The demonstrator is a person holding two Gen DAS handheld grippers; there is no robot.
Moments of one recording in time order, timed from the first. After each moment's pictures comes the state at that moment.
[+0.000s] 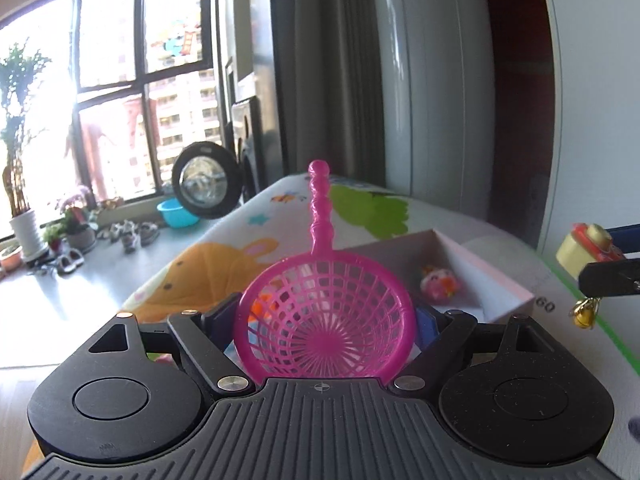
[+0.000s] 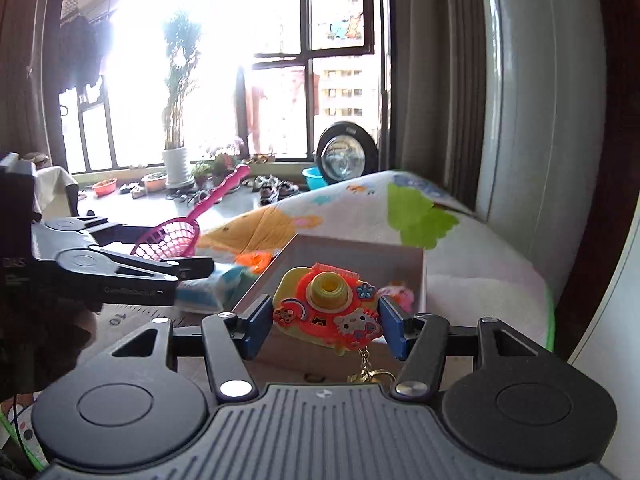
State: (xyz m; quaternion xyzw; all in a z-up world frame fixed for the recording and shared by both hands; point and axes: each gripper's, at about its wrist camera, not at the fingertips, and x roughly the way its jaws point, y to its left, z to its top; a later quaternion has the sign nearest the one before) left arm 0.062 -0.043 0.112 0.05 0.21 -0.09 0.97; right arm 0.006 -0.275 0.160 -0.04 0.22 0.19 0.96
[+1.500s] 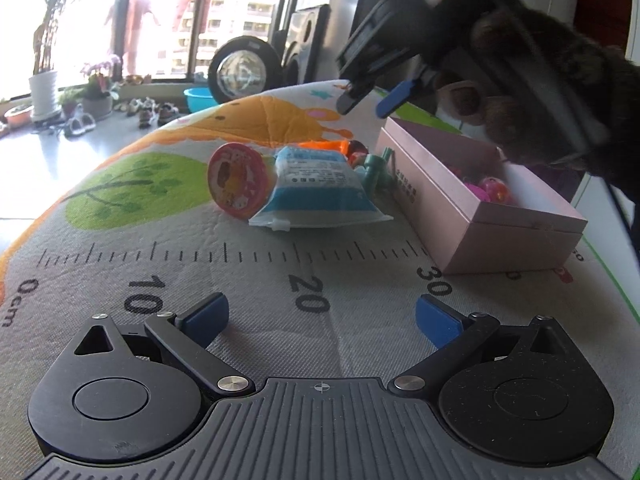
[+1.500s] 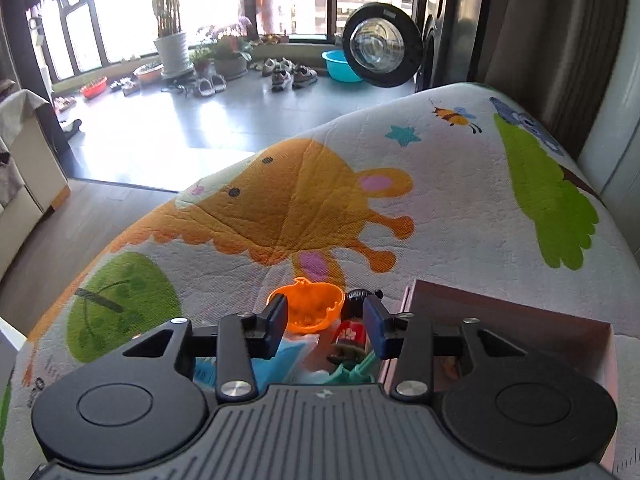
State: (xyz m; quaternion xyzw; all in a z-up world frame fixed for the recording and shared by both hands) left arm 0.019 0.058 0.007 -0.08 0.31 -0.06 0.94; right arm 0.258 -0.042 0.108 -0.10 0.42 0.19 0.88
